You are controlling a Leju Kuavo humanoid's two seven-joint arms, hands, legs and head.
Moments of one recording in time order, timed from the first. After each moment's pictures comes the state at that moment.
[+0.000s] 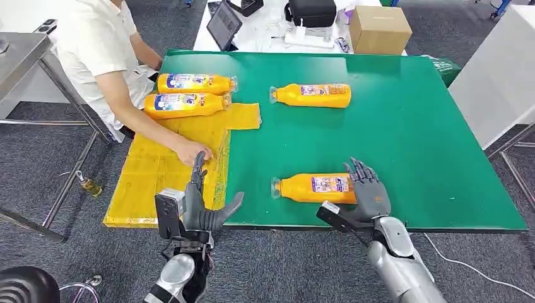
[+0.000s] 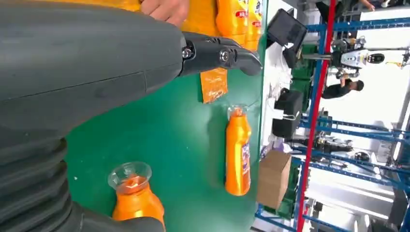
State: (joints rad) left arm -0.15 -0.21 -0.46 -1.29 0.10 0.45 -0.42; right arm -0.33 -0.17 0.26 -0.80 1.06 -0.57 -0.32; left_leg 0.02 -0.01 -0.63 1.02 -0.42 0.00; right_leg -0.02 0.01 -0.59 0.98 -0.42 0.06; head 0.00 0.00
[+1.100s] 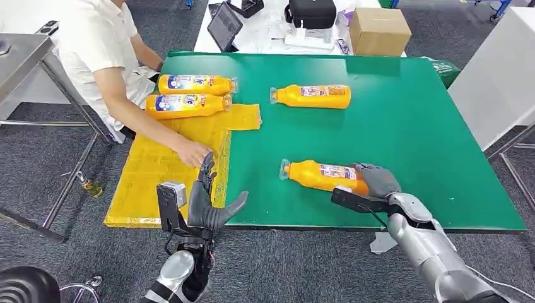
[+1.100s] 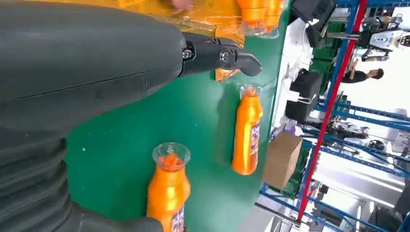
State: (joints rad) left arm -0.16 -0.22 -0.46 -1.29 0.19 0.38 -0.35; right arm -0.51 -0.30 0.42 -0.68 0.86 -0.15 -0.34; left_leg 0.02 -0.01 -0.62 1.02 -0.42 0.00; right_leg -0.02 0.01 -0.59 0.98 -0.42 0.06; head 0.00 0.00
